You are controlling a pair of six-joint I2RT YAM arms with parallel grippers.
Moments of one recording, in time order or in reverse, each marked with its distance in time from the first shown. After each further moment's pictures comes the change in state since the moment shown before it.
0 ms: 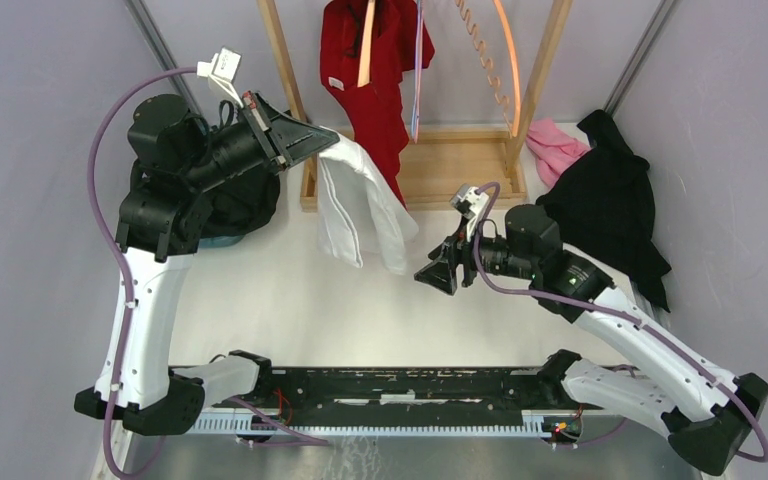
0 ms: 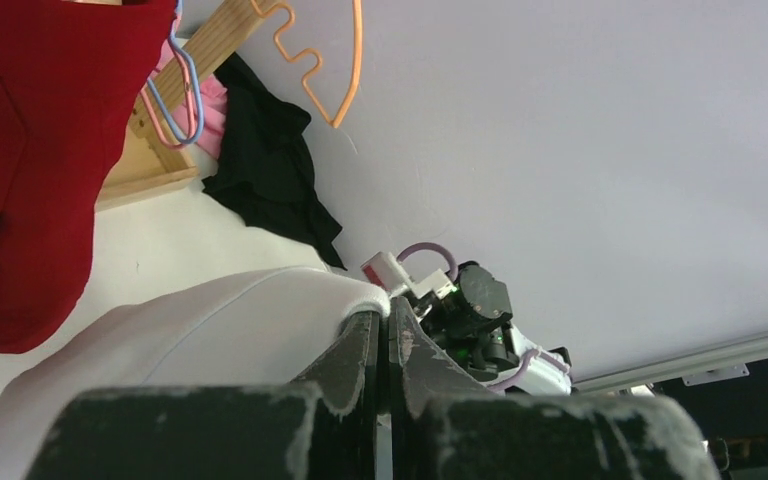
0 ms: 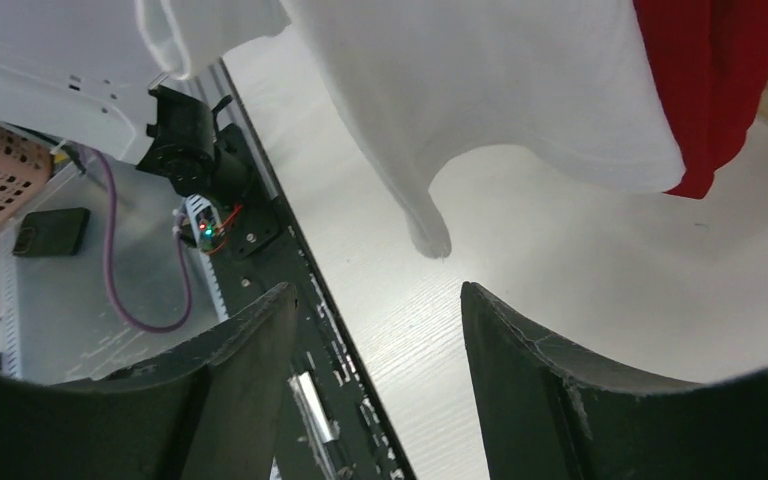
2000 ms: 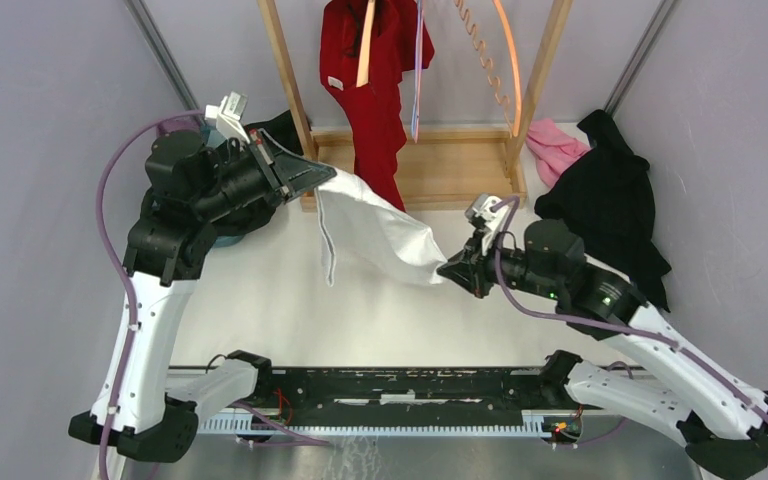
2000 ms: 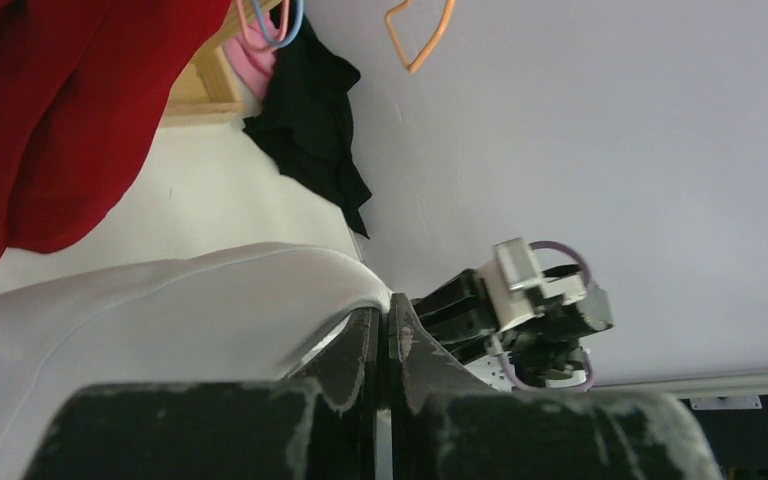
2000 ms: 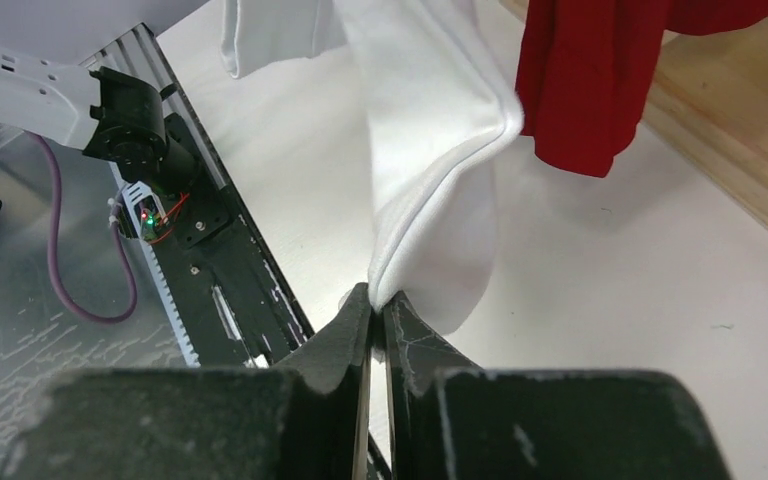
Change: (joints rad) left arm 0.000 -0.119 -0.211 -0.019 -0.056 -0.025; right arm 0.137 -0.080 0.045 -0.119 0.243 -0.106
